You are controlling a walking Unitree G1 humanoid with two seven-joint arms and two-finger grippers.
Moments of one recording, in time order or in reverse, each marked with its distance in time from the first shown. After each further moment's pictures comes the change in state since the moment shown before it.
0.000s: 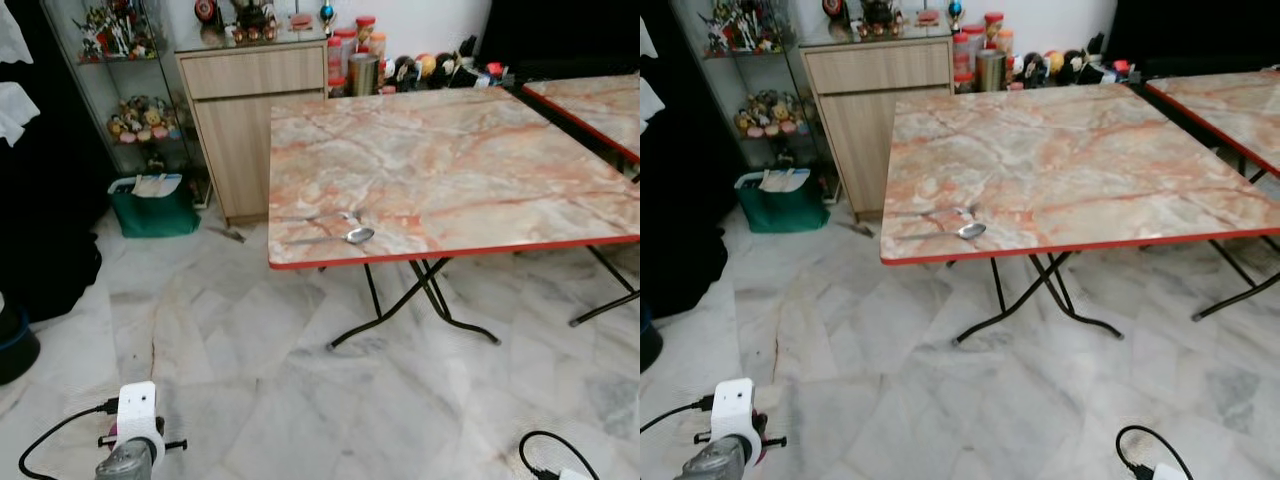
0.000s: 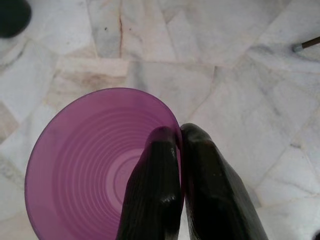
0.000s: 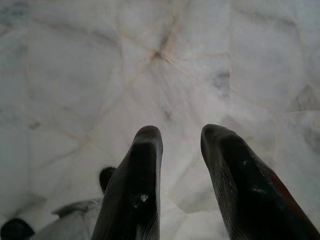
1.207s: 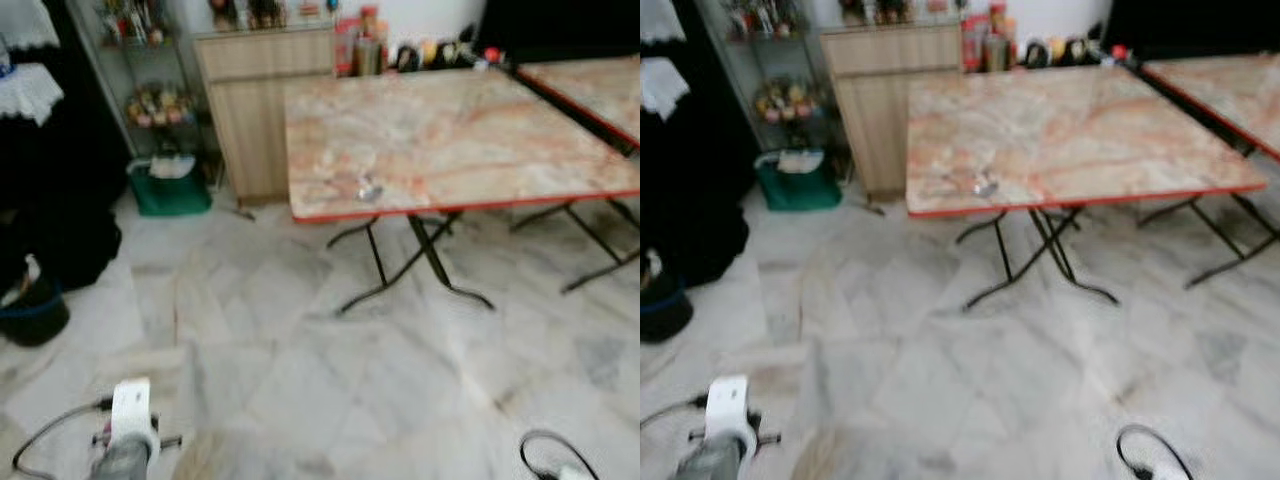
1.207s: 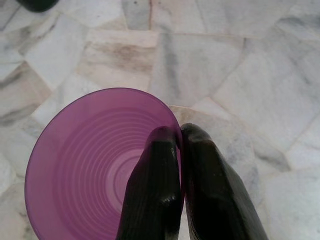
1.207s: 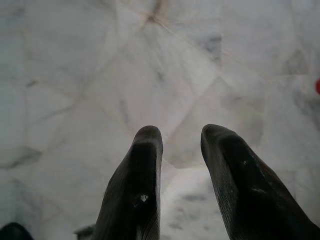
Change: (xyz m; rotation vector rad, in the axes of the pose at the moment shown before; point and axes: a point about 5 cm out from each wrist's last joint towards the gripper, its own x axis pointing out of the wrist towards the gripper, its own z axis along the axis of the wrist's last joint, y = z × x) left arm -0.001 0.008 0.000 -0.007 0.001 0.026; right arm 0.001 0.003 0.003 0.012 -0.010 0.006
